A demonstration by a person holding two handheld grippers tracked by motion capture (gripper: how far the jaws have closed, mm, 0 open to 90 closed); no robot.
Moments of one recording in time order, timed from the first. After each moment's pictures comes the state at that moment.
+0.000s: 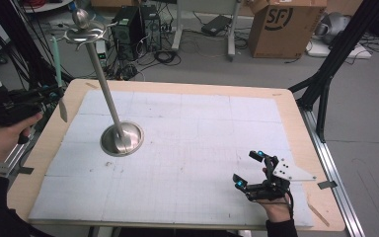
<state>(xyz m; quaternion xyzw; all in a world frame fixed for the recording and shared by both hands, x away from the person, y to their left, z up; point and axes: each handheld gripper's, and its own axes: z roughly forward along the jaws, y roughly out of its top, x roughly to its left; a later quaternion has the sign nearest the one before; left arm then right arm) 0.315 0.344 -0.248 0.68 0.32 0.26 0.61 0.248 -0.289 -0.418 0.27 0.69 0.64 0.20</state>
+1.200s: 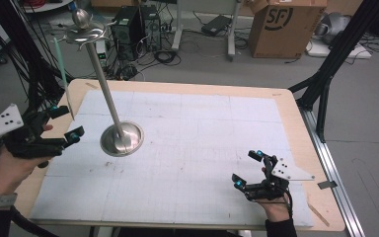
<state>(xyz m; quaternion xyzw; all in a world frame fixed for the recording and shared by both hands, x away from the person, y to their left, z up) 0.273 0.308 -0.298 0.68 0.25 0.26 0.64 0.249 -0.287 -0.418 0.27 0.70 0.64 0.20</state>
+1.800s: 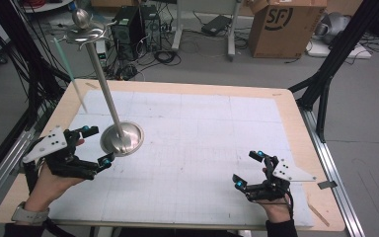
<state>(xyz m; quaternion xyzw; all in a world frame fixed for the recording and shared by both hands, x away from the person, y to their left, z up) 0.261 0.244 -0.346 0.70 0.25 0.22 0.63 0.246 -0.289 -0.417 0.27 0.69 0.64 0.20</state>
